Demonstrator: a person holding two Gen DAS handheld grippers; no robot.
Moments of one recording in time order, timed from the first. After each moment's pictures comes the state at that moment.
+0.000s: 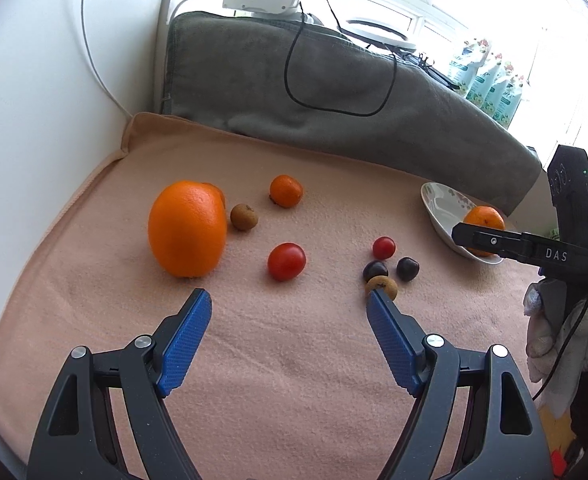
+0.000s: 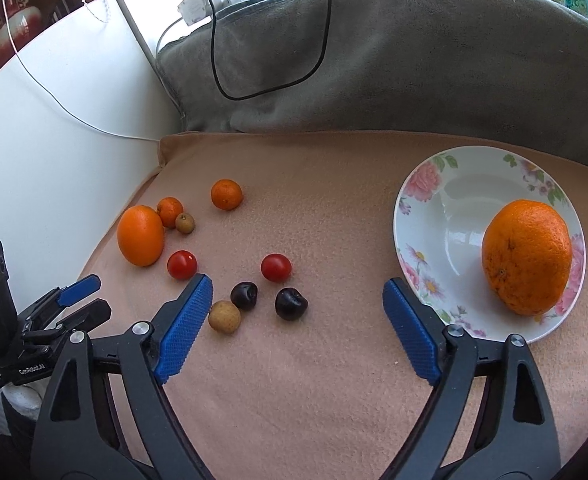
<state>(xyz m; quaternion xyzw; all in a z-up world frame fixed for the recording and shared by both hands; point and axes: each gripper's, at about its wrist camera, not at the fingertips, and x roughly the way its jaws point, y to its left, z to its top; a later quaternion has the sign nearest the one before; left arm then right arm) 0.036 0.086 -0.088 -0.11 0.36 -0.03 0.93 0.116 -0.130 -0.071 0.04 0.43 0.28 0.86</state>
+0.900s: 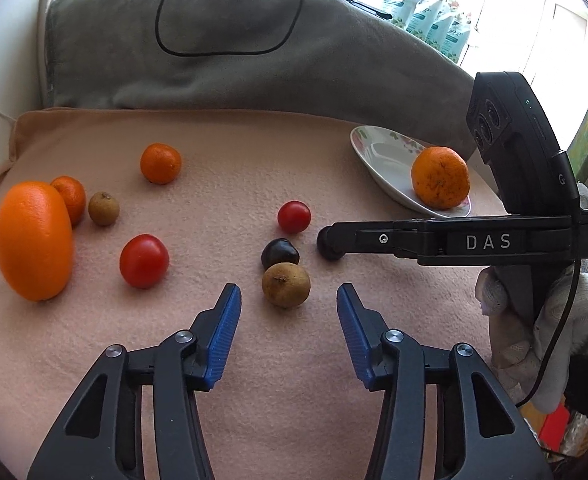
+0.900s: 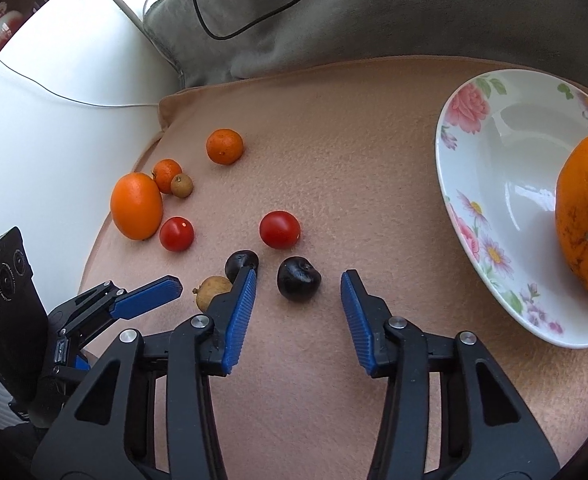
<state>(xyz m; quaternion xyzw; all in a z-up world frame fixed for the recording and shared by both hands) 0.085 0.016 -0.116 -0.07 0.41 -0.14 0.90 0.139 -0.122 -0.113 0.07 0.50 0.32 0.80</state>
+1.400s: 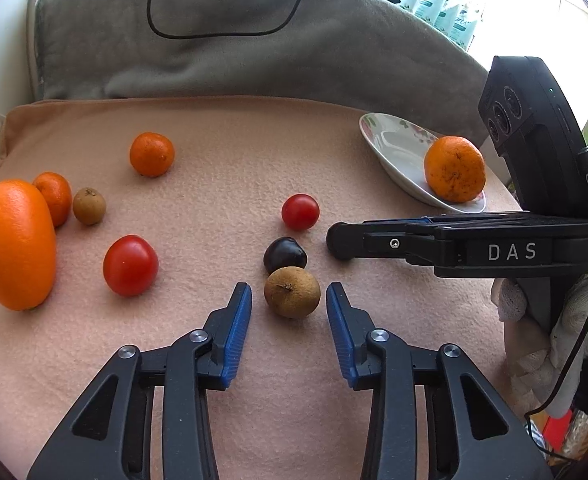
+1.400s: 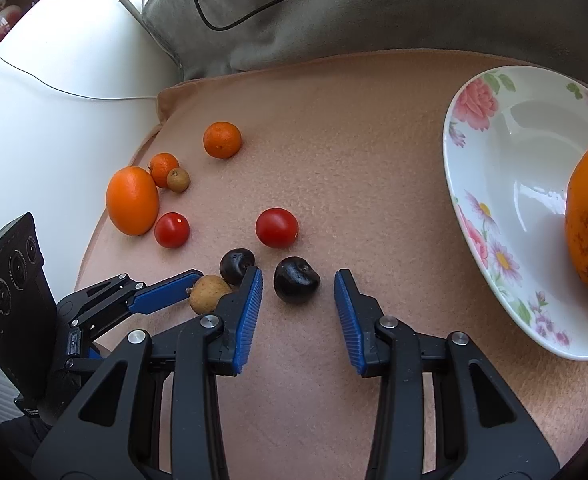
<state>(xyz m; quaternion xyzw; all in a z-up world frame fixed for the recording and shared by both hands) 0.100 0.014 -0.128 -0.07 0.42 -0.13 0.89 0.144 -0.118 -0.119 0.06 0.51 0.32 0.80</state>
